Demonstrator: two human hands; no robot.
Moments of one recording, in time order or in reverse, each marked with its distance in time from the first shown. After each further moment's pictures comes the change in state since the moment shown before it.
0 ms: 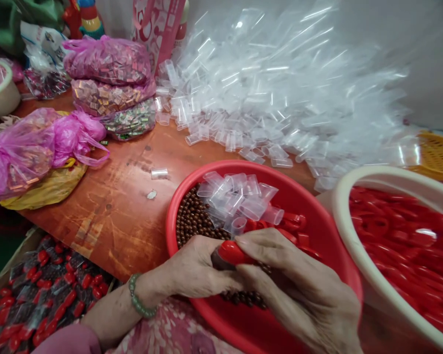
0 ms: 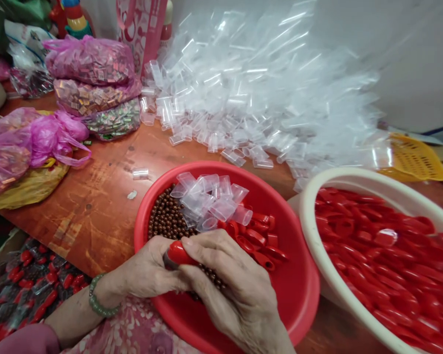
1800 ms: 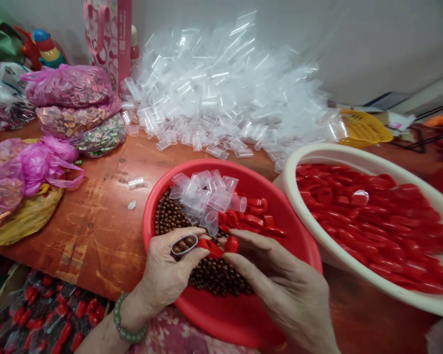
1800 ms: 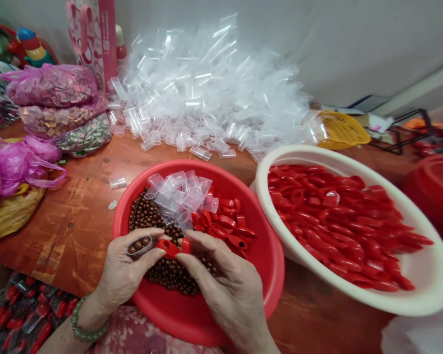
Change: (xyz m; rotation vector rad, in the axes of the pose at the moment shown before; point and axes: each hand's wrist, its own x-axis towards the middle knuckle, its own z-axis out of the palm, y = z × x) left_hand 0.002 -0.004 0.005 0.367 0.481 0.202; right_hand -0.030 0.002 -0.003 0.032 0.345 0.458
